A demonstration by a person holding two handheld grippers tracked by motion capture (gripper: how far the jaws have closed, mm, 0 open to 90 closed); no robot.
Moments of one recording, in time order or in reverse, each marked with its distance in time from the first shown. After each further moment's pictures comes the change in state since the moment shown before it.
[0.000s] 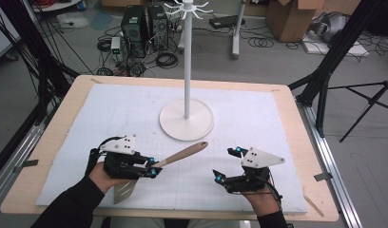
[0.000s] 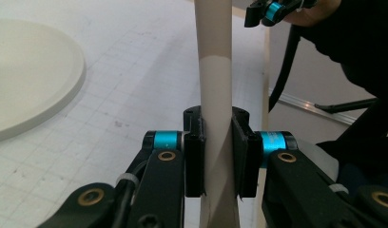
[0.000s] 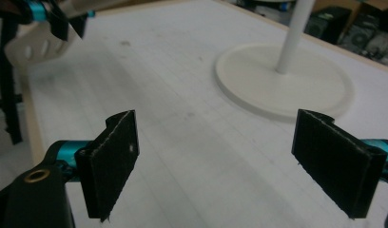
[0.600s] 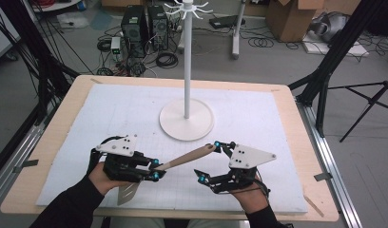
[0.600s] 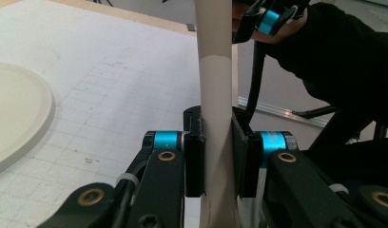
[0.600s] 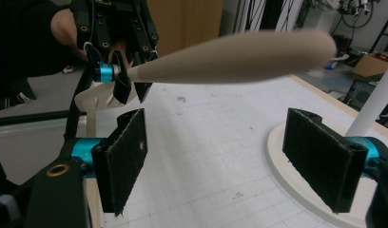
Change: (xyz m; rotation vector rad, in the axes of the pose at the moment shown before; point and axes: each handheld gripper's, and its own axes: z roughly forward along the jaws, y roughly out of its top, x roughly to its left) left arm -0.012 0.015 -0.004 -0.061 -0.090 0.039; right arm 0.024 0.042 0.013 -0.141 0.171 -0.106
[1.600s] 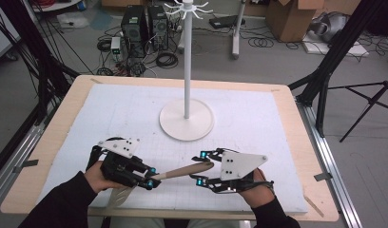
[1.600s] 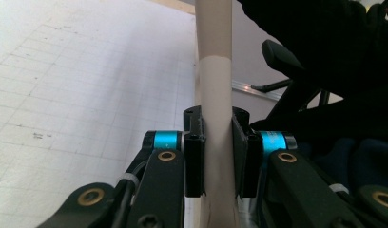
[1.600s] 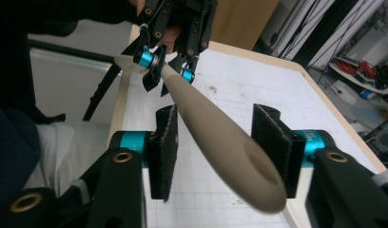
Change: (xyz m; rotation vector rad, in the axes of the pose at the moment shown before) left arm 0.007 -0.005 -0.001 0.124 -0.164 -0.038; right arm 0.011 0.032 0.001 0.135 0.173 -0.355
